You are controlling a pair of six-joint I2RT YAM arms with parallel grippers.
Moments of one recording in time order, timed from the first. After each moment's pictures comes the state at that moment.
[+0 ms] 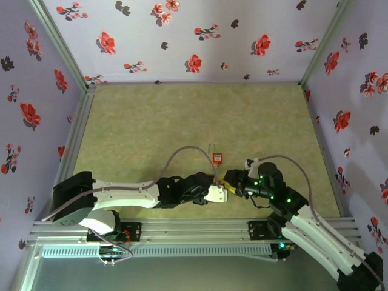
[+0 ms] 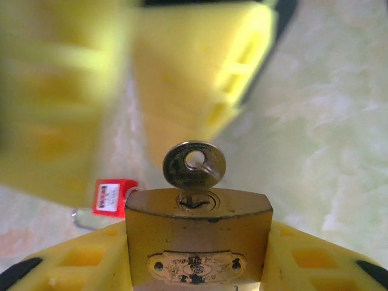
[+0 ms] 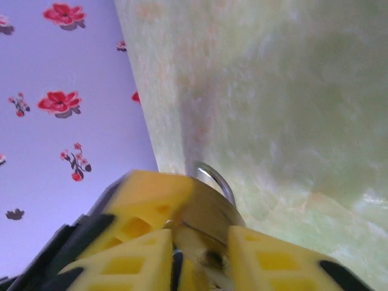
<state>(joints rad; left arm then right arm) -1.35 1.46 0.82 -0.06 -0.20 0.55 0.63 0.47 0.31 -0.32 -0.46 1.34</state>
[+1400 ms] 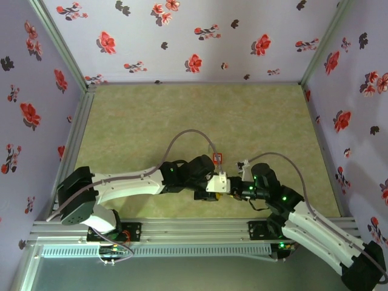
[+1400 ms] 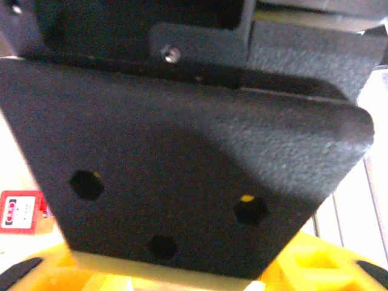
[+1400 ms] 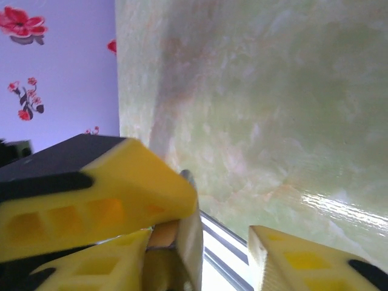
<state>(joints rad) -1.24 1.52 1.03 -0.36 0.15 0.43 0.71 0.58 0.30 -0.29 -0.52 1.06</state>
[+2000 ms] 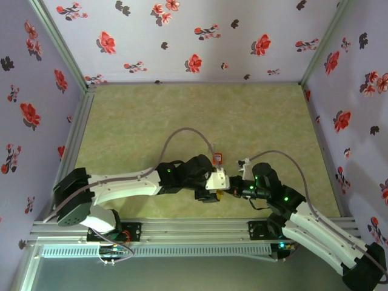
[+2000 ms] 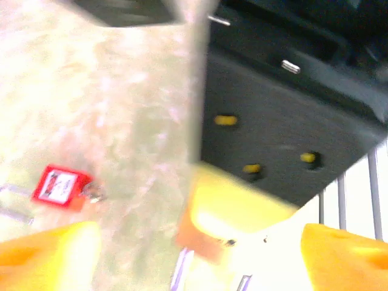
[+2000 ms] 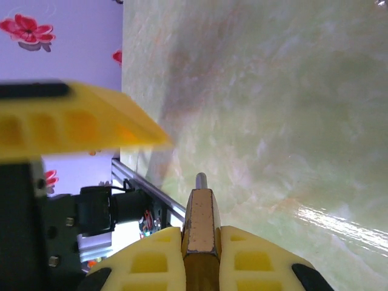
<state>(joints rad) -1.19 1.38 0.95 -0.24 0.08 0.16 0.71 0.54 0.34 -0.35 -0.45 1.04</state>
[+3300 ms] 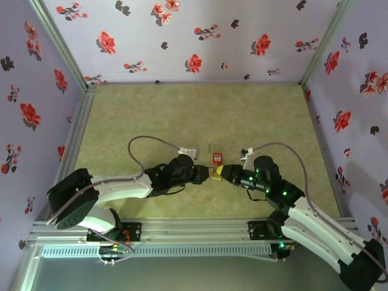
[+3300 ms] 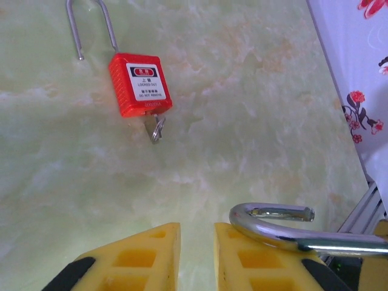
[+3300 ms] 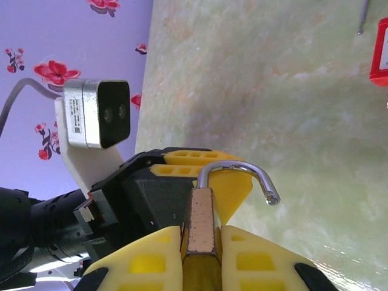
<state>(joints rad) -1.09 1.45 0.69 0.19 -0.05 -0.90 0.68 0.63 0.37 -0.16 -0.38 1.04</state>
